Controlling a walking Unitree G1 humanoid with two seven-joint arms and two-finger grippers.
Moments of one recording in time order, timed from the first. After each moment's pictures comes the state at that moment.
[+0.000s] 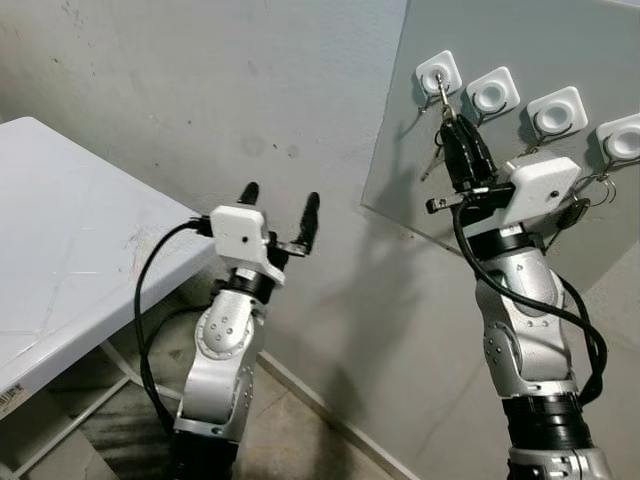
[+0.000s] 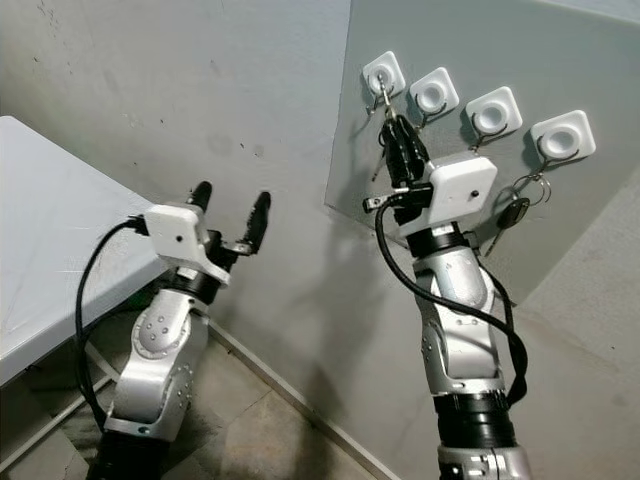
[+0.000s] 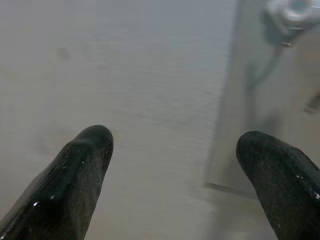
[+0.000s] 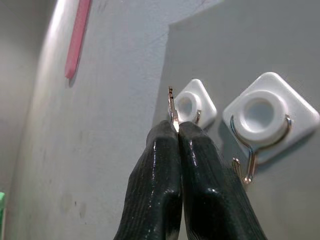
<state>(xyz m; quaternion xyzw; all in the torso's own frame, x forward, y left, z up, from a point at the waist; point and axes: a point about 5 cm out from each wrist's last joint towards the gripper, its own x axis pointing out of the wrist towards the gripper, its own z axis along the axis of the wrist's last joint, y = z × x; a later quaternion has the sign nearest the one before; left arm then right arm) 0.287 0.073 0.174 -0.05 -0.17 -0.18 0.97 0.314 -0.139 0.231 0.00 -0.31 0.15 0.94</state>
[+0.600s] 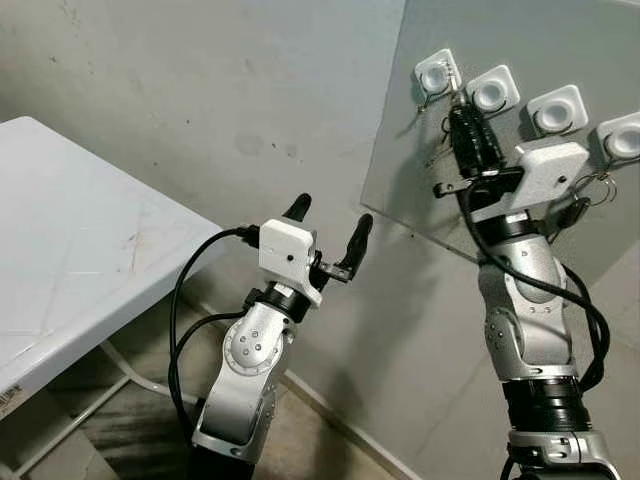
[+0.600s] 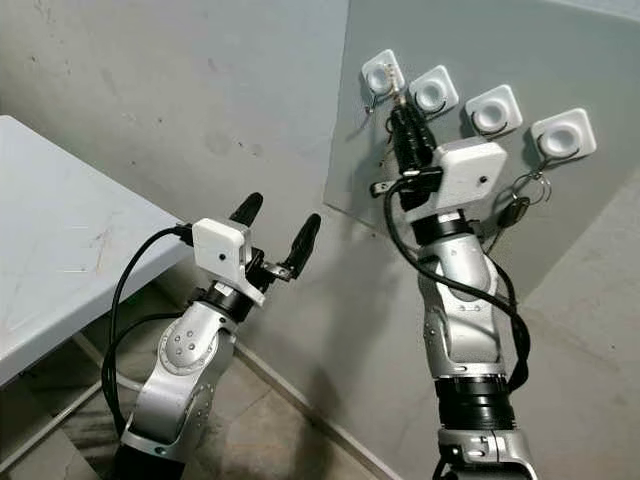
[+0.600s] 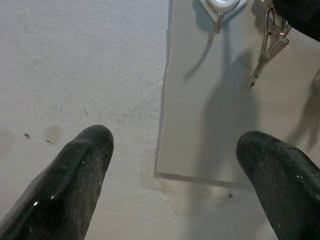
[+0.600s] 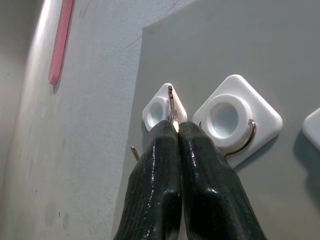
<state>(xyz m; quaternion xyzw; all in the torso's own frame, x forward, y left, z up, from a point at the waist) 0.277 0.054 0.173 -0.03 -0.16 -0.25 0.95 0.322 -0.150 0.236 0.02 -0.32 0.13 0.94</state>
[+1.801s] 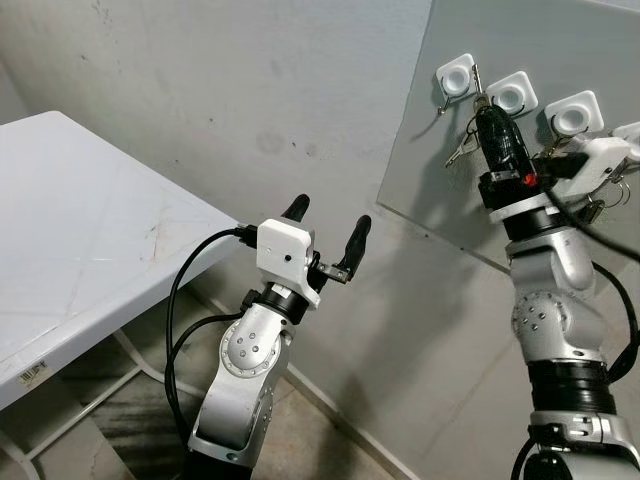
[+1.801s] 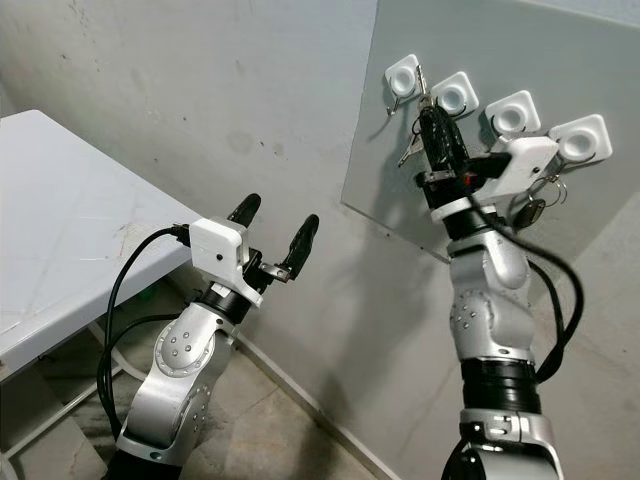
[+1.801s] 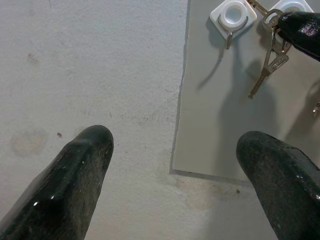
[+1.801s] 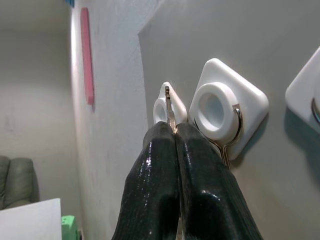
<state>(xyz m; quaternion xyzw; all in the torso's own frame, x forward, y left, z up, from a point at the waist) 0.273 0.056 0.175 -0.03 -0.16 -0.25 0.96 0.337 -0.189 0.229 0.16 -0.27 0.19 0.93</state>
